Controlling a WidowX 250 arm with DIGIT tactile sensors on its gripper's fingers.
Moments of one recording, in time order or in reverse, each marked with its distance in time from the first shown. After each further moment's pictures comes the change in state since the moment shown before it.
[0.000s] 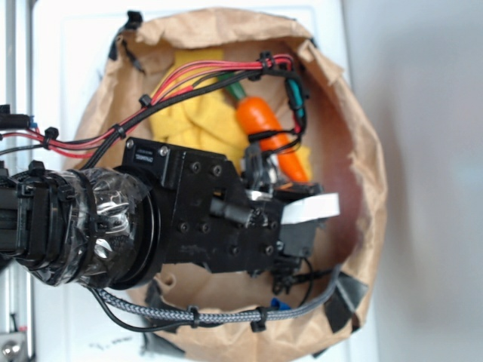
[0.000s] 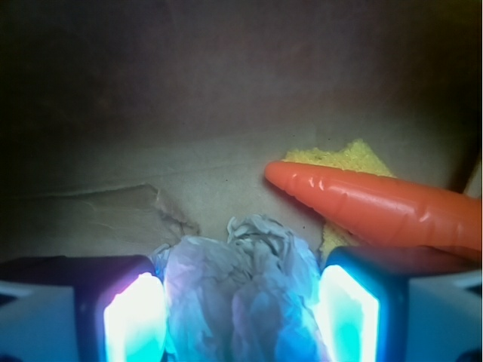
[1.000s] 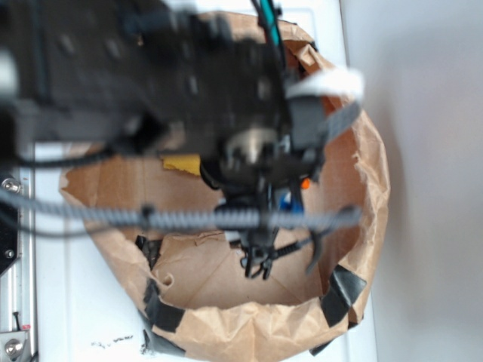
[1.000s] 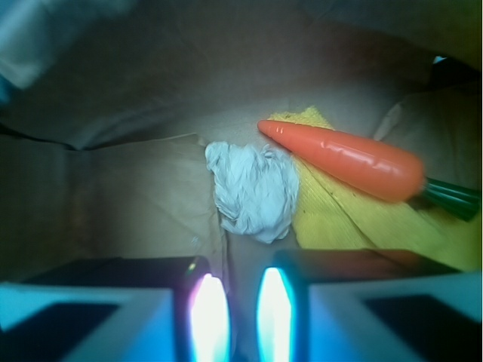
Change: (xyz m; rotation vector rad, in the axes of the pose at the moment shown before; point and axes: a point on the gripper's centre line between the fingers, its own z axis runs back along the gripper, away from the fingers) arm 0.016 0.040 0.103 -0.206 0.146 0.131
